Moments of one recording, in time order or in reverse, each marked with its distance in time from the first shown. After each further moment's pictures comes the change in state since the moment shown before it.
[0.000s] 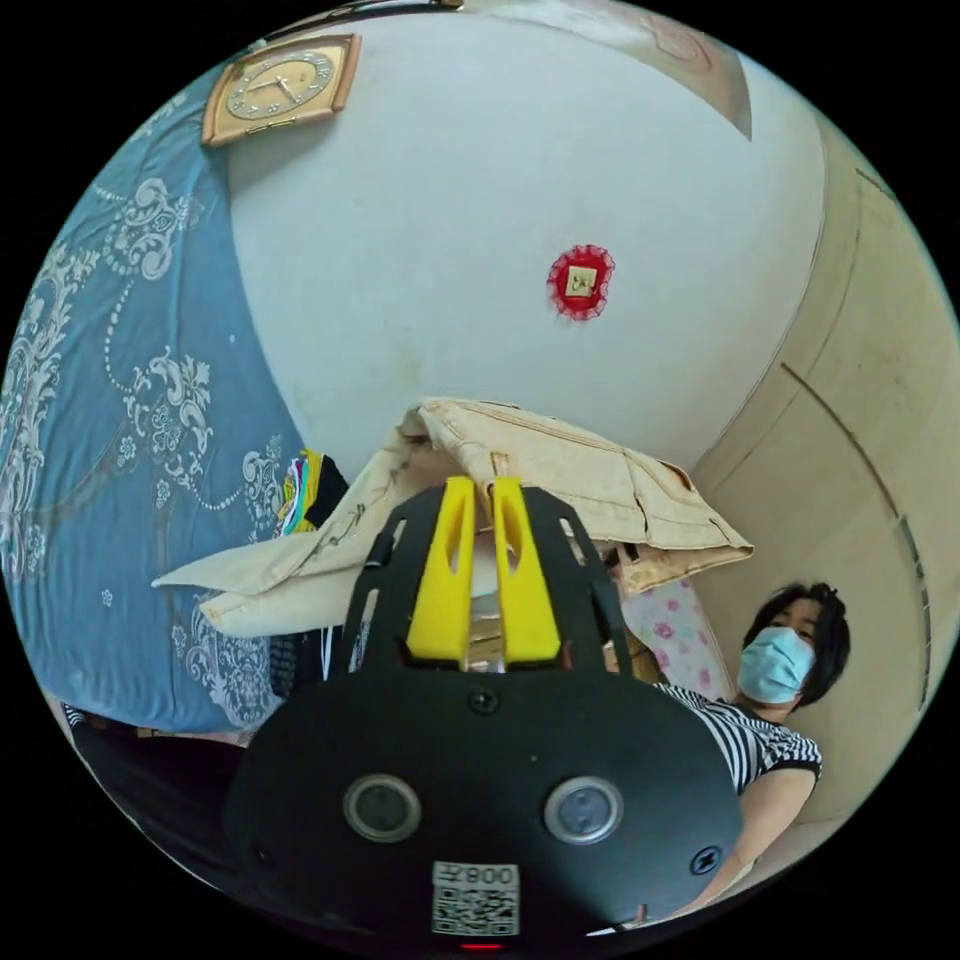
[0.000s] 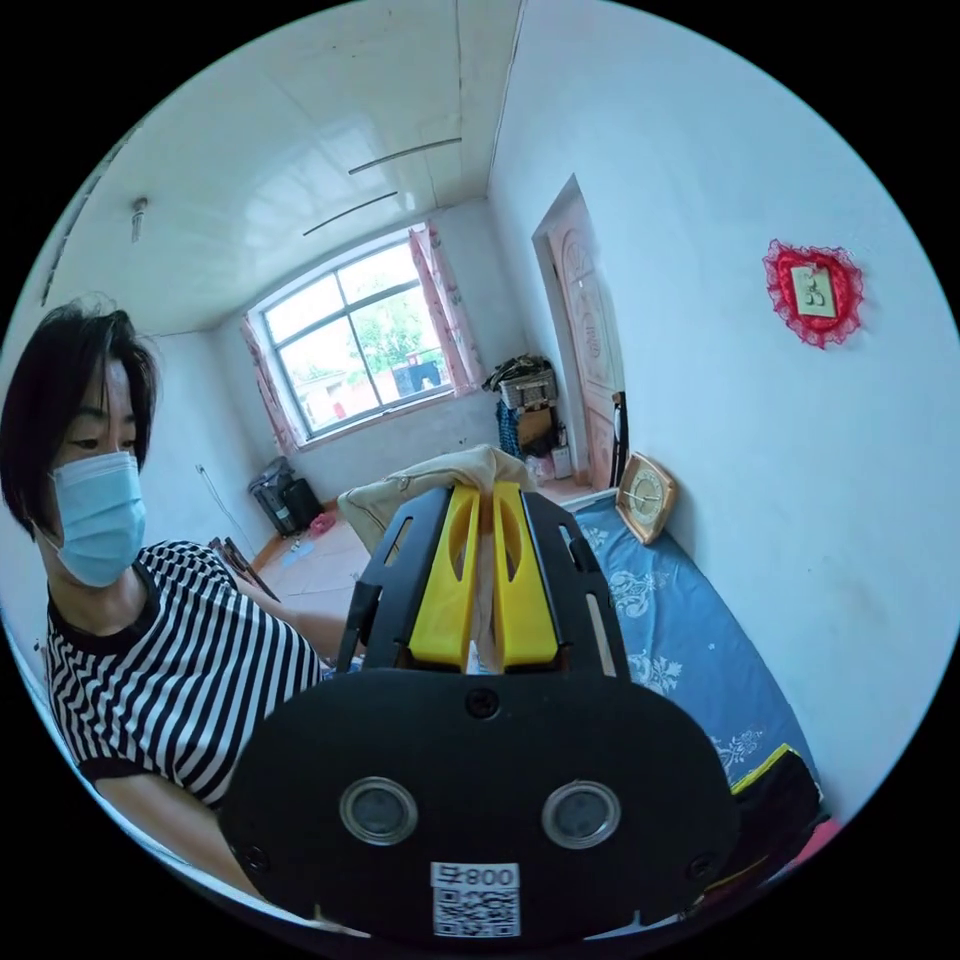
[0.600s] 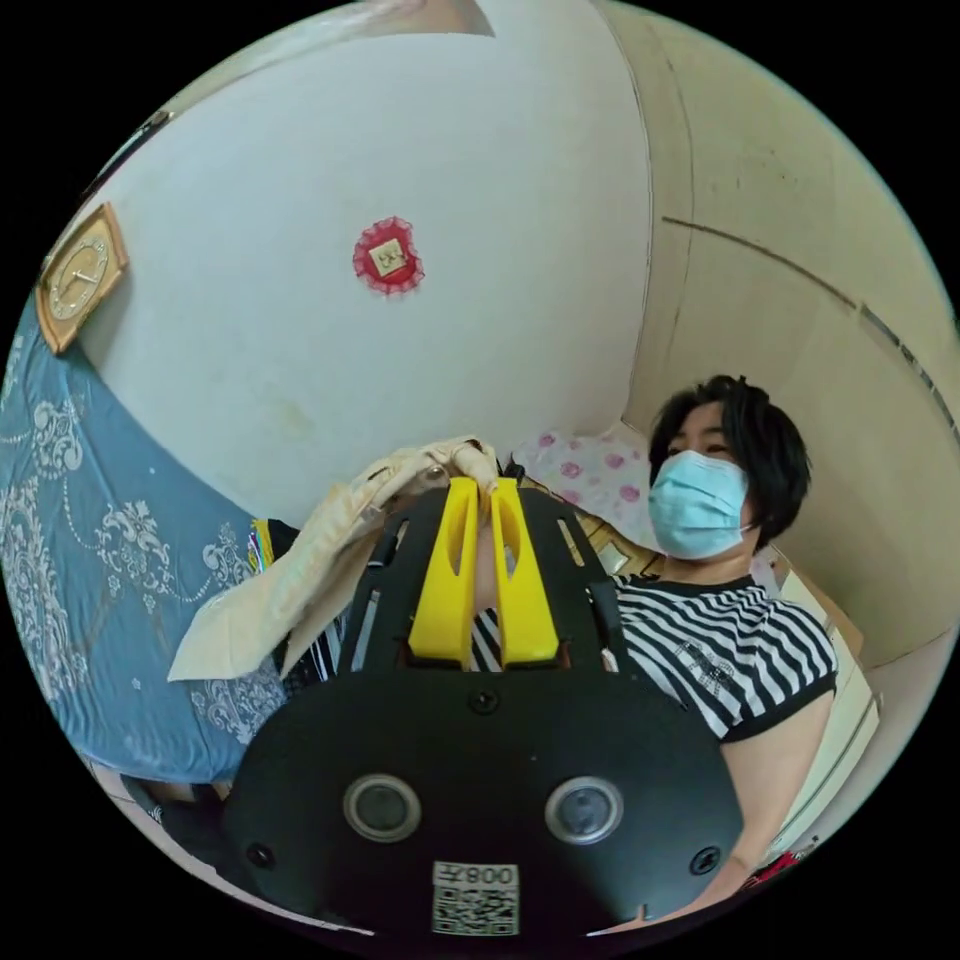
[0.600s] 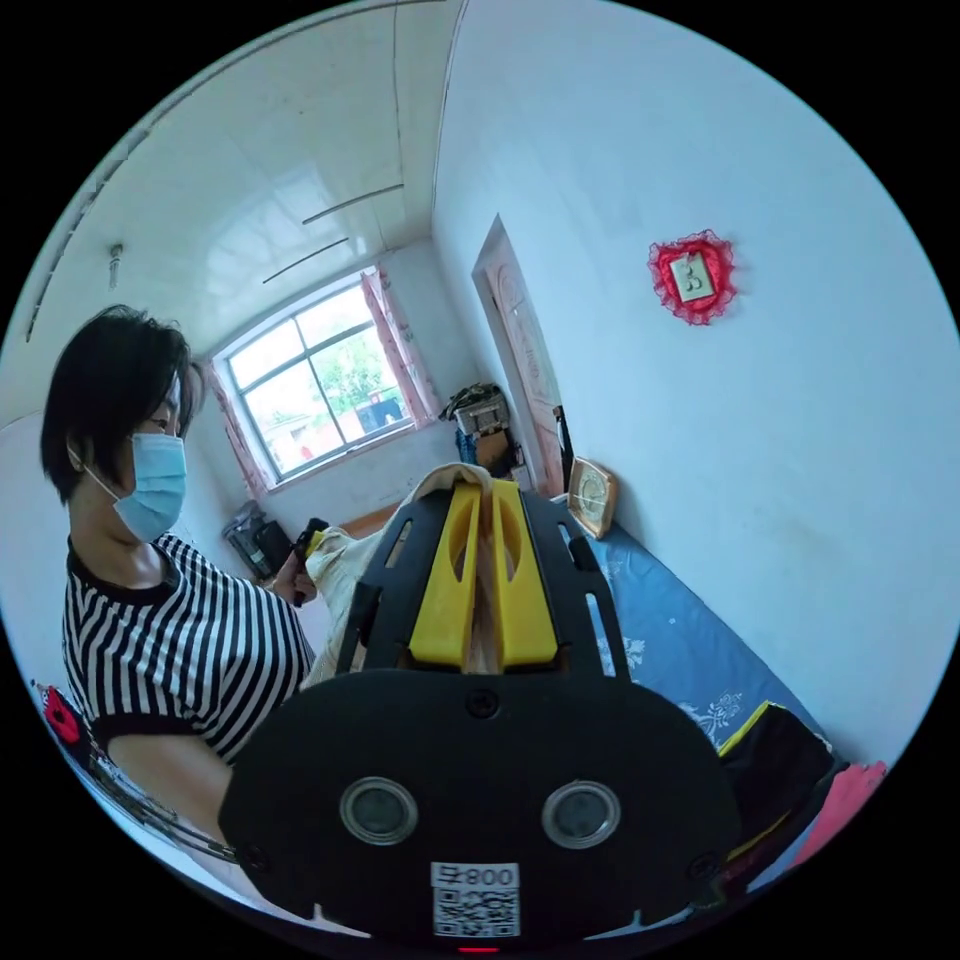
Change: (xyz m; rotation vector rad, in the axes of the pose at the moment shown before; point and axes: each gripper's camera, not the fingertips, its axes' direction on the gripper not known) left arm 0.019 0.038 -0.159 -0.030 0.010 0.442; right arm 0.051 0.011 0.023 0.098 0.091 0.104
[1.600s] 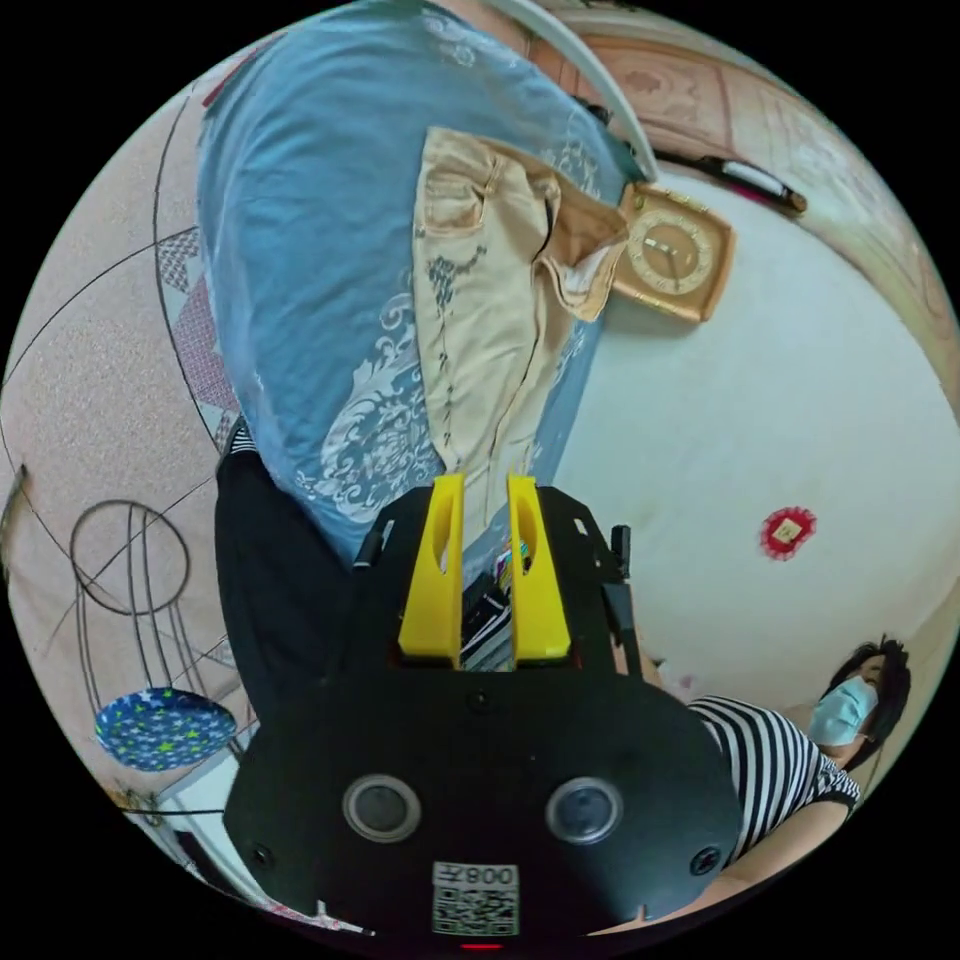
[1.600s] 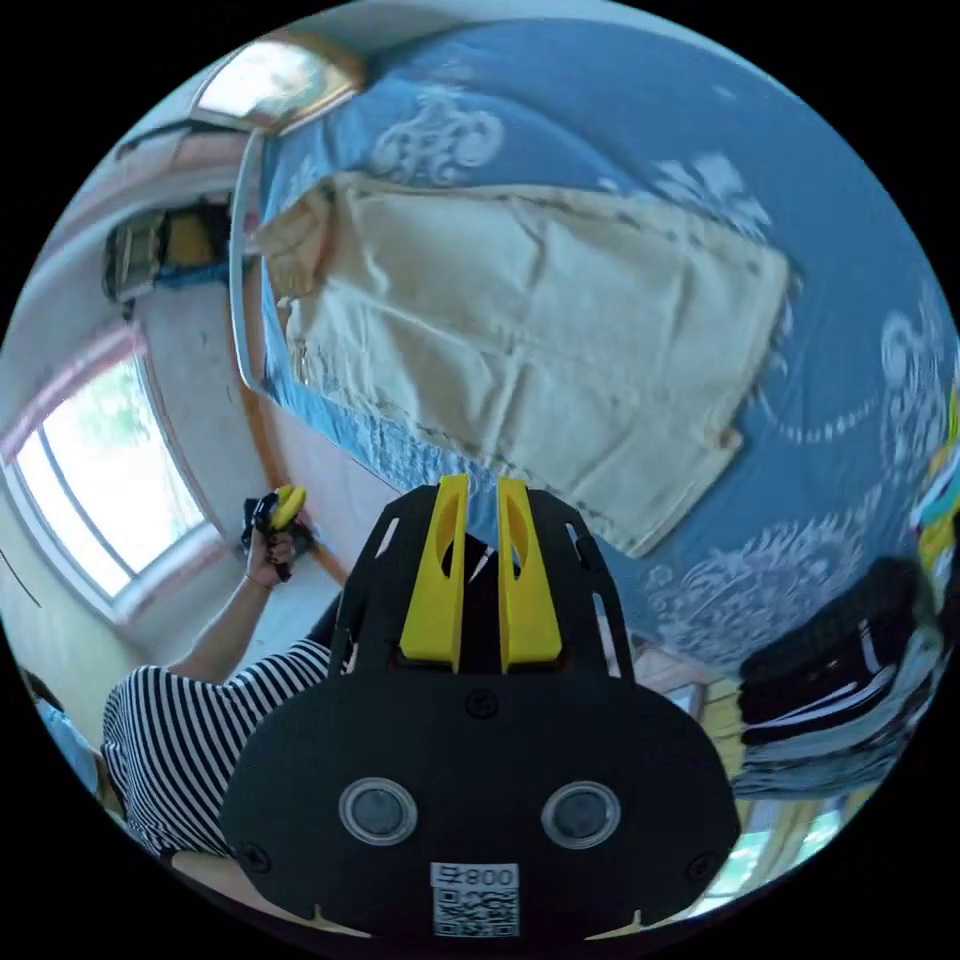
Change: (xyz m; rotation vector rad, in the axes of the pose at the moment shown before) left arm -0.630 0.087 -0.410 0.018 -0.589 -1.102; right arm 0.131 0.286 0.793 -1.073 0.070 1.051
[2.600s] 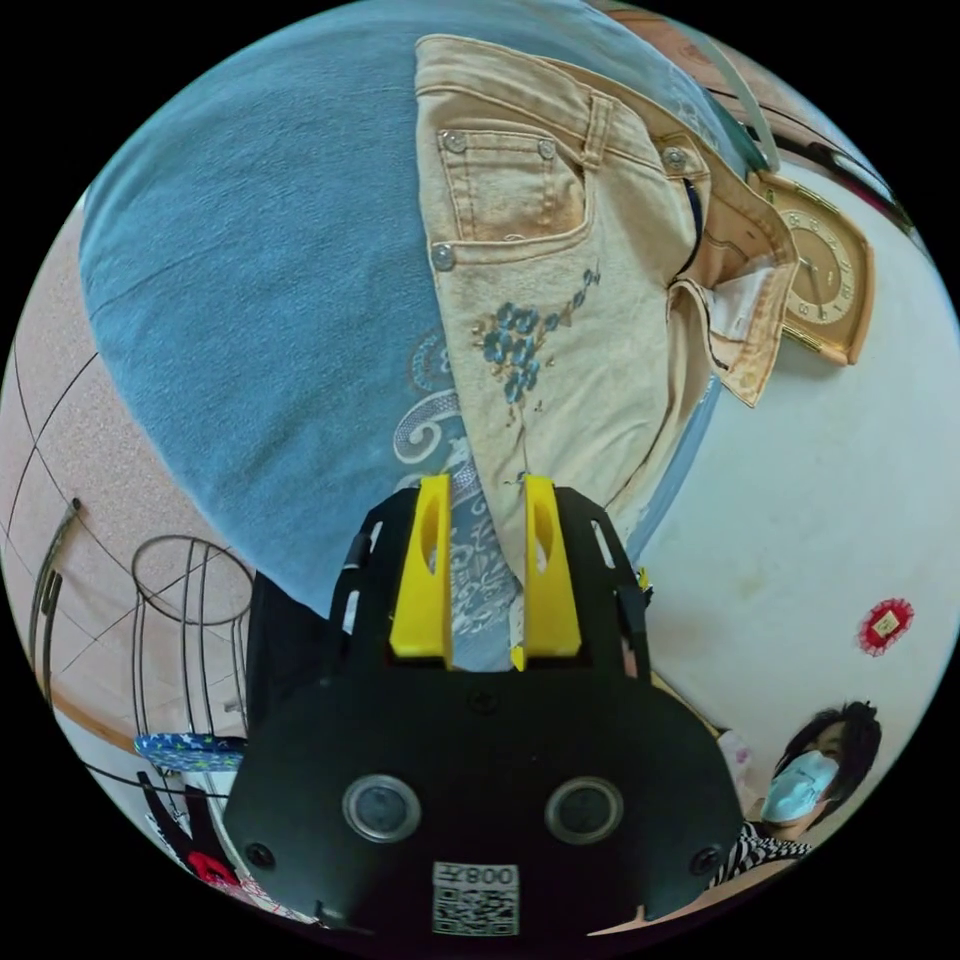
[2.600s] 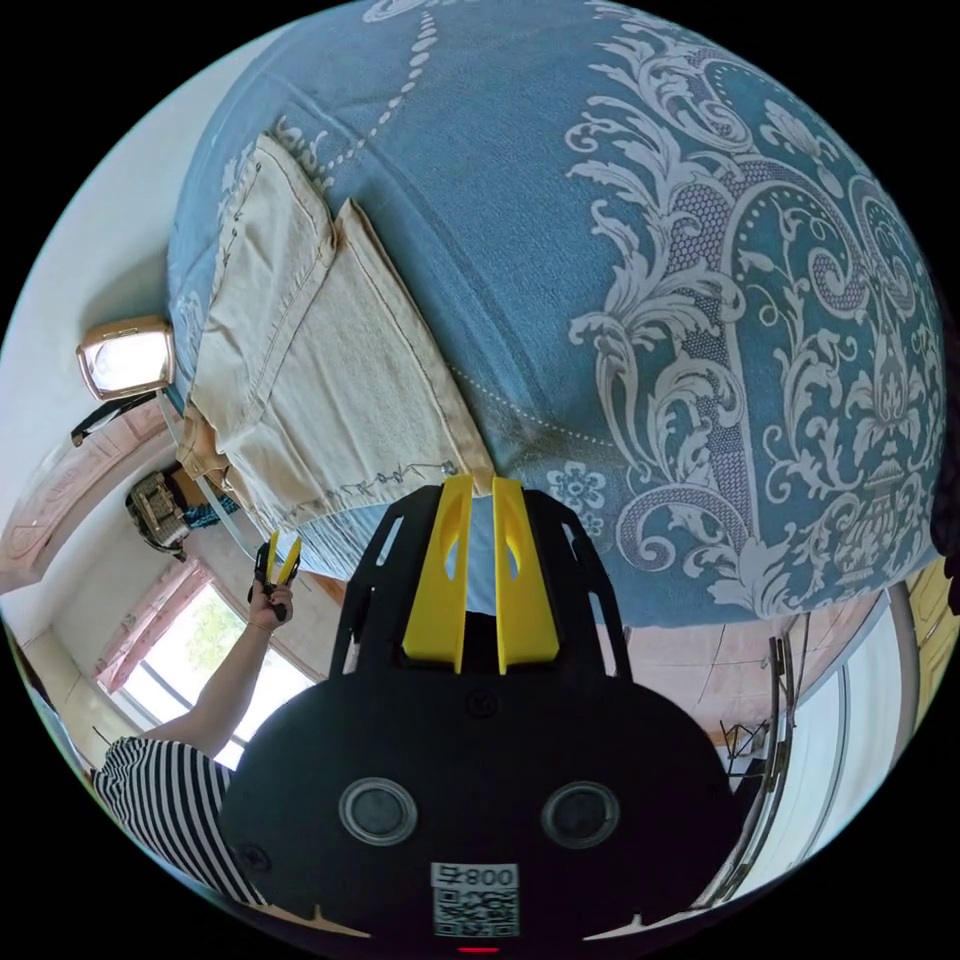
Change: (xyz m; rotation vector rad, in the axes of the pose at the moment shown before) left arm -0.084 -0.251 0.156 0.031 -0.308 -0.100; right arm 0.185 0.131 0.378 0.279 -0.320 0.553
